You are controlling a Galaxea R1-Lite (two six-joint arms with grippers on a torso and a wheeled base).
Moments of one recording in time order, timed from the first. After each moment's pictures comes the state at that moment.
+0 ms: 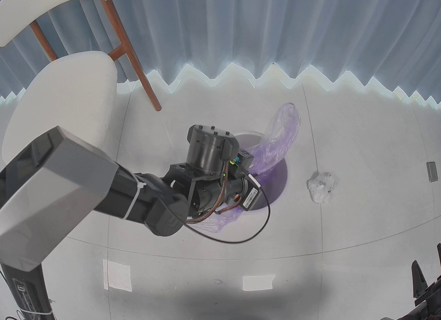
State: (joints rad) left arm -0.72 2.15 -1.29 -0.49 0.01 0.23; right arm 0.00 0.02 -0.02 -0.01 0.03 0.02
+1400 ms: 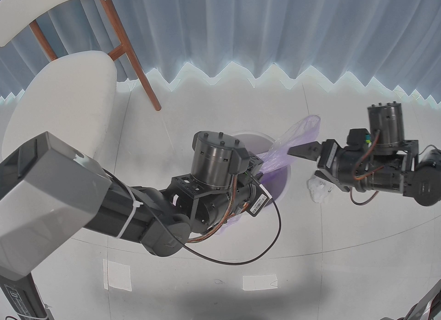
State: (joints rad) left arm -0.80 2.09 -1.18 -0.60 0.16 0.27; right arm 0.48 1.65 -0.93 -0.25 0.09 0.75
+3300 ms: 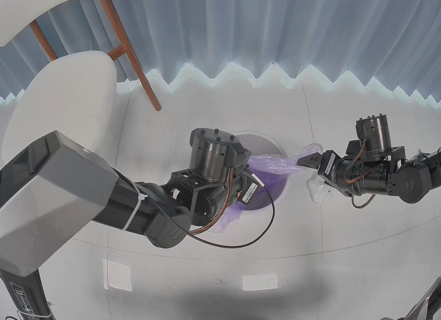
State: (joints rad) left arm -0.76 2.12 -1.22 -0.61 0.28 0.24; right arm 0.40 1.78 -0.94 -0.25 0.02 0.73
